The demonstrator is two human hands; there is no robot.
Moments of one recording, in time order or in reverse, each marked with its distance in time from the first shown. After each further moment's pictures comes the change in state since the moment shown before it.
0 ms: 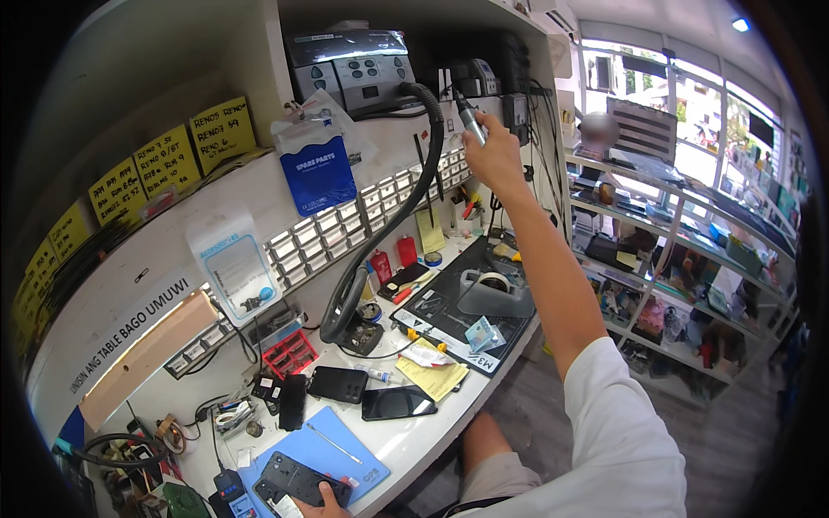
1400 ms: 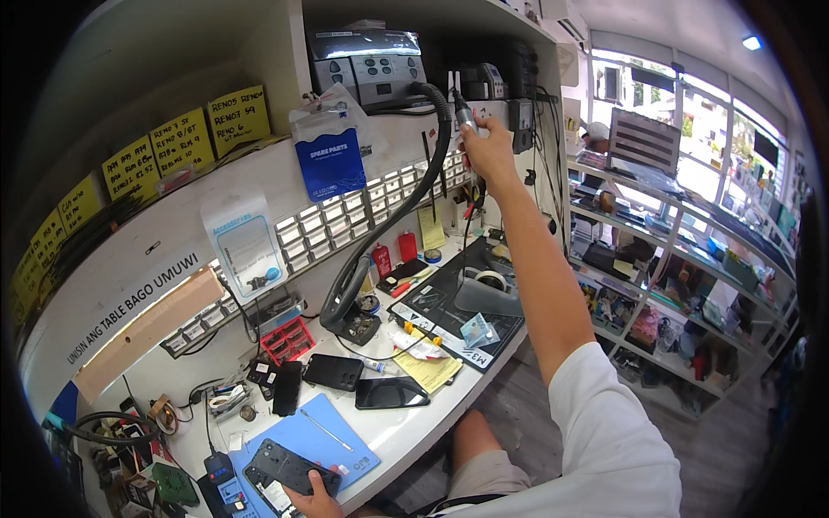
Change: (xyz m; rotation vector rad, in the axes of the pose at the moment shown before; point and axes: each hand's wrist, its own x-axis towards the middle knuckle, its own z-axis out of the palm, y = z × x) left_hand -0.011 0.042 0.009 0.082 0.050 -0.054; right_hand 0.003 -0.019 0.011 0.498 -0.185 0.424
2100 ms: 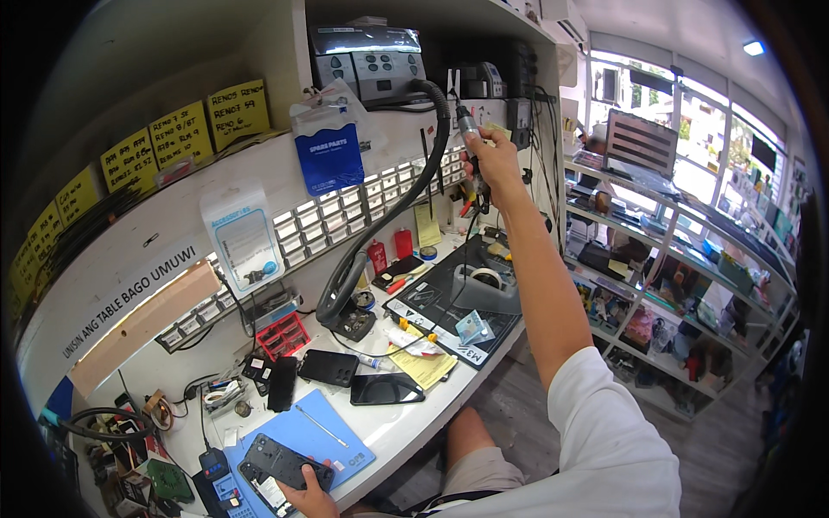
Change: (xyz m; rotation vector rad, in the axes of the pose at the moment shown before) left_hand 0.002 0.003 0.003 -0.161 0.004 -0.017; right_hand -0.018 0.008 -0.018 0.269 -0.104 0.097
